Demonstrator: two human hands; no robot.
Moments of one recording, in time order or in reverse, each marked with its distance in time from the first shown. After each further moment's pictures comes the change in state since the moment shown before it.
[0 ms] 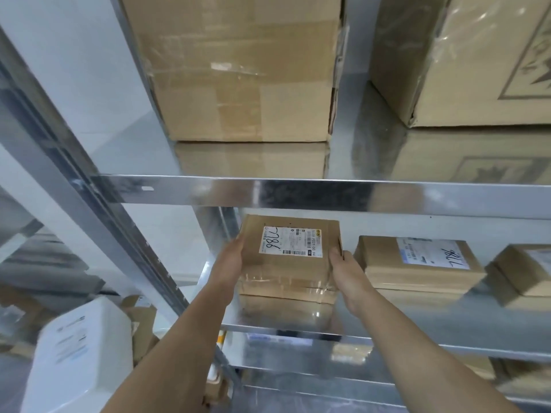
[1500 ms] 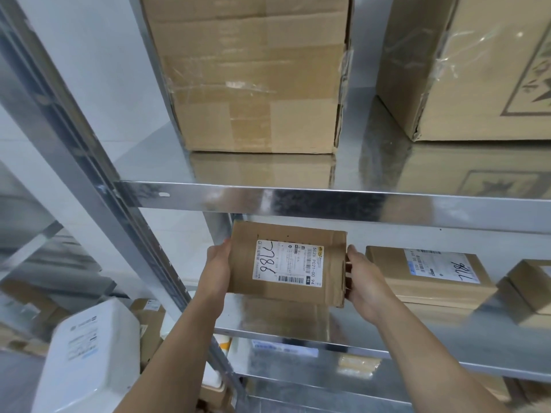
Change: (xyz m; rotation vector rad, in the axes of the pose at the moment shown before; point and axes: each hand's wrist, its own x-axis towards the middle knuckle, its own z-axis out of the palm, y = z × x) left_hand -0.025 0.008 -0.028 -0.051 0.110 0.037; right_hand -0.023 -0.027 -0.017 0.278 -0.094 0.046
